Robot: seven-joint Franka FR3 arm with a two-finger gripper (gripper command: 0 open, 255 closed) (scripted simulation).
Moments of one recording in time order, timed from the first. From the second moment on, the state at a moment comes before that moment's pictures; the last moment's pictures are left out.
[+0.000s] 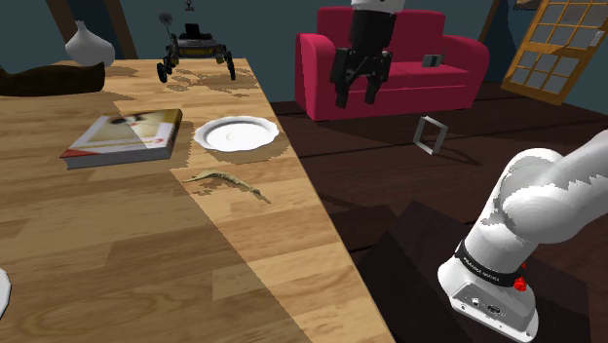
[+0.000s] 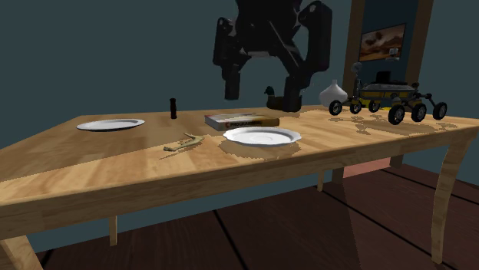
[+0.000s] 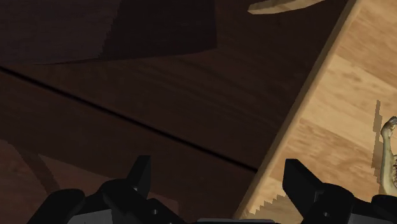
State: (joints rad) arm 0.07 -0.61 0.19 -2.21 0.21 1.63 0.35
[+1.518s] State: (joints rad) arm 0.15 -0.14 0.52 -1.86 0.17 1.88 0.70
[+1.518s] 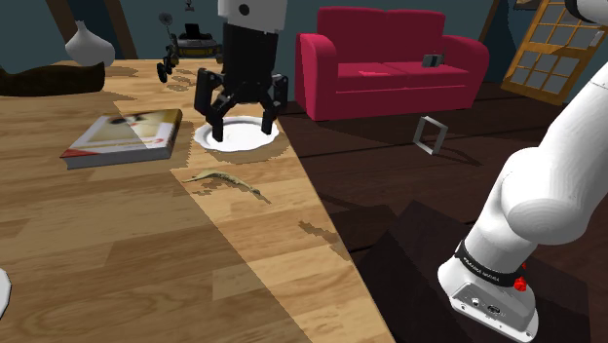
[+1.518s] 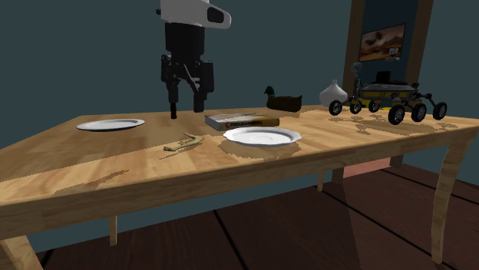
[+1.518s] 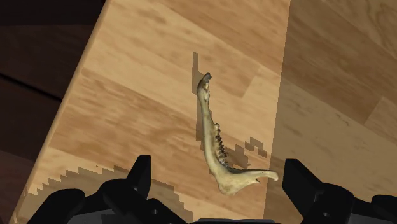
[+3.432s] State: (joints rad) arm 0.18 0.10 0.56 -1.75 -0.02 1.89 0.51
